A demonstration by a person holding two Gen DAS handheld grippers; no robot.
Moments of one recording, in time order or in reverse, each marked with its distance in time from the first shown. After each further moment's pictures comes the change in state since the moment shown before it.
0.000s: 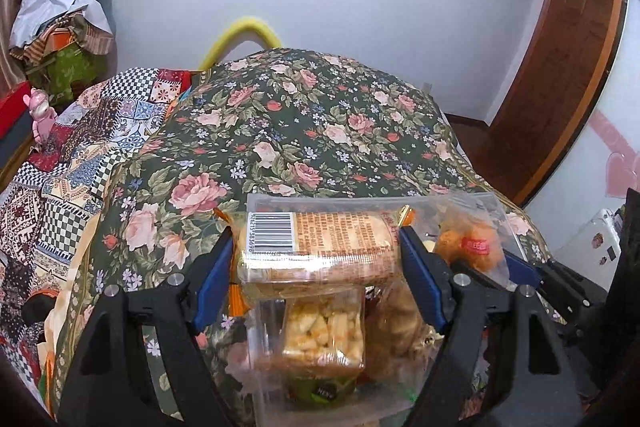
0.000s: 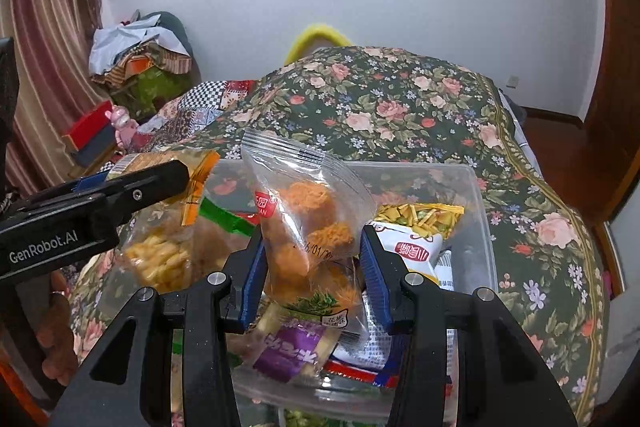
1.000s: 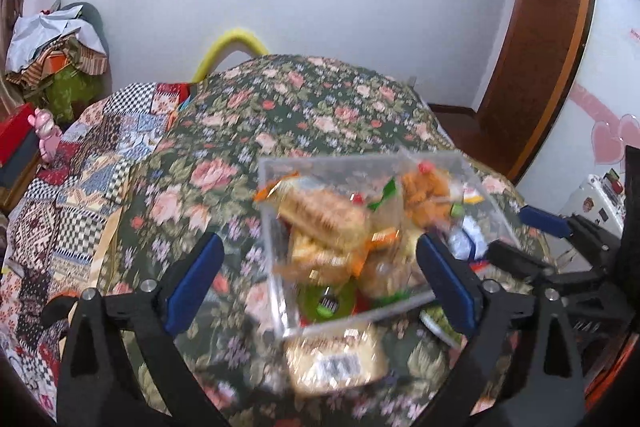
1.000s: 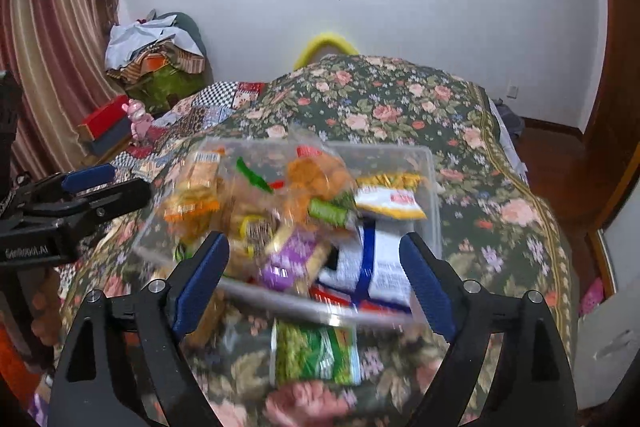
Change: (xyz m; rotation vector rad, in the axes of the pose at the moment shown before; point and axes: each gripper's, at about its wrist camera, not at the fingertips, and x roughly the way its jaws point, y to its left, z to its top) left arm -0.067 -0.001 -0.044 0.094 -0.004 -0.007; right arm -0.060 -0.012 -0.027 -0.041 -0.010 0.024
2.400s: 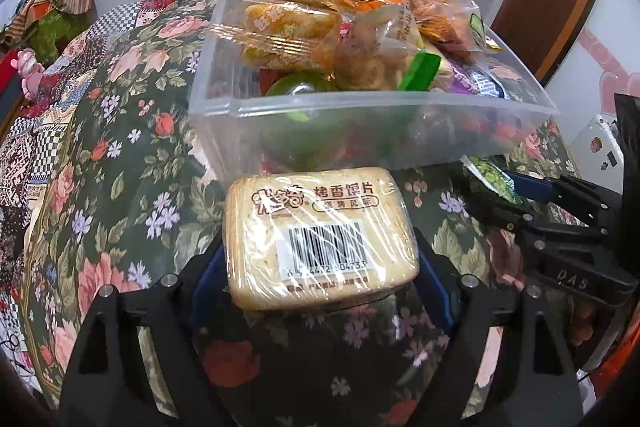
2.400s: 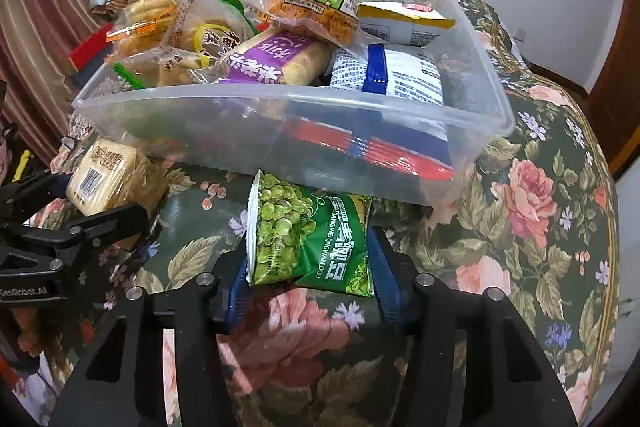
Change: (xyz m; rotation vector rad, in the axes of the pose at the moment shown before) left arm 0.056 -0.015 -0.105 -0.009 0.256 -0.025; right arm 0.044 -0.006 -0.074 -0.017 0.247 -0.019
